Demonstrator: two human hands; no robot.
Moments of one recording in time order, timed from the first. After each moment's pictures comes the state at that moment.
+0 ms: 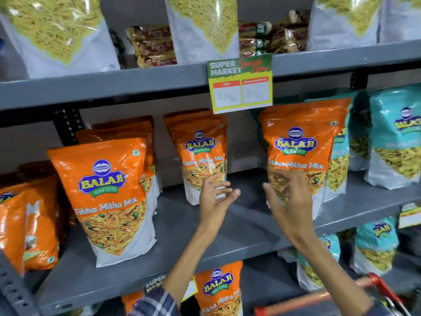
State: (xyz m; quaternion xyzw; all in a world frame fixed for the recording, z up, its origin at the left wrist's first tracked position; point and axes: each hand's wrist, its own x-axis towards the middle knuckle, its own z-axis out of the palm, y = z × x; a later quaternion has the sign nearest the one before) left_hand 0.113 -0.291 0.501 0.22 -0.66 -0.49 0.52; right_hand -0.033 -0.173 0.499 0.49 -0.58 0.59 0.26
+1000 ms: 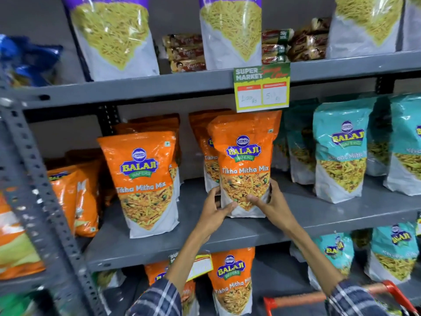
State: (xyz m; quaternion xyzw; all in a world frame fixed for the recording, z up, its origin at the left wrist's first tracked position) left_hand 0.173 -0.294 0.472 0.30 -0.70 -0.50 0.42; right_hand -0.009 -0.211 0.474 0.53 -0.57 0.60 -0.16
